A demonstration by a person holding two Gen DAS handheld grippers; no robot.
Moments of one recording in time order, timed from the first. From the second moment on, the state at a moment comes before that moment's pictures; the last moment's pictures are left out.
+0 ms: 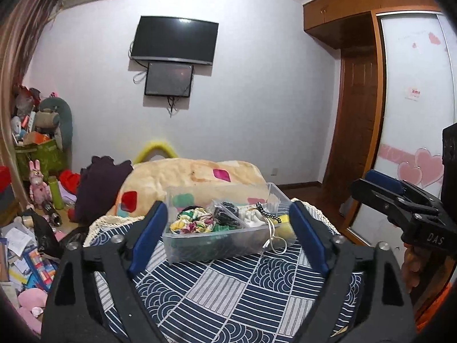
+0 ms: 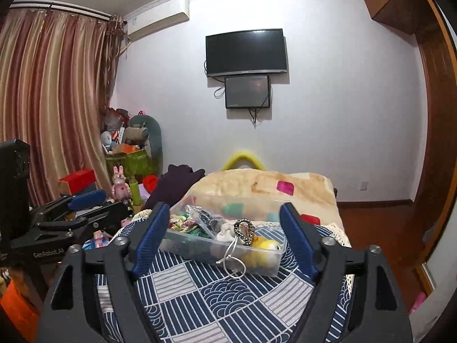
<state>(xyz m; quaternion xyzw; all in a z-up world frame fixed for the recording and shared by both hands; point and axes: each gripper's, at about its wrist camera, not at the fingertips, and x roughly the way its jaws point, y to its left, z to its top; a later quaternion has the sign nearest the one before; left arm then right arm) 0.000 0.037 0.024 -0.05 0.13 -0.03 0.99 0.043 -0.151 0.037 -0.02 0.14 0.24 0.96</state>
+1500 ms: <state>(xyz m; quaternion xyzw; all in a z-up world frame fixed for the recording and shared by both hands) -0.016 0.026 0.012 -0.05 0.12 -0.01 0.99 0.032 -0.162 0.020 0.00 0.14 0.24 0.96</state>
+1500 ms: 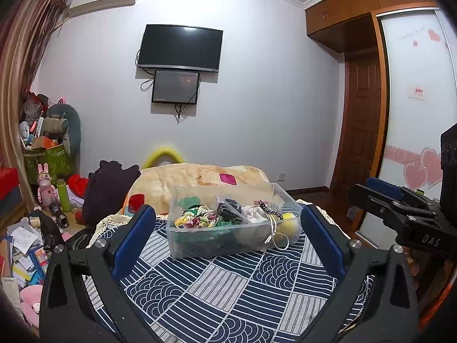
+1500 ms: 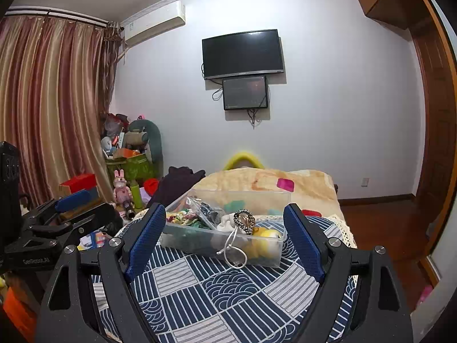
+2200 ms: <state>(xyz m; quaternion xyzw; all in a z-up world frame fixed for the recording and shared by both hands) -0.014 0.020 0.013 -0.04 0.12 -0.03 0.99 0.030 -0.163 0.022 0.00 0.14 0.24 0.96</state>
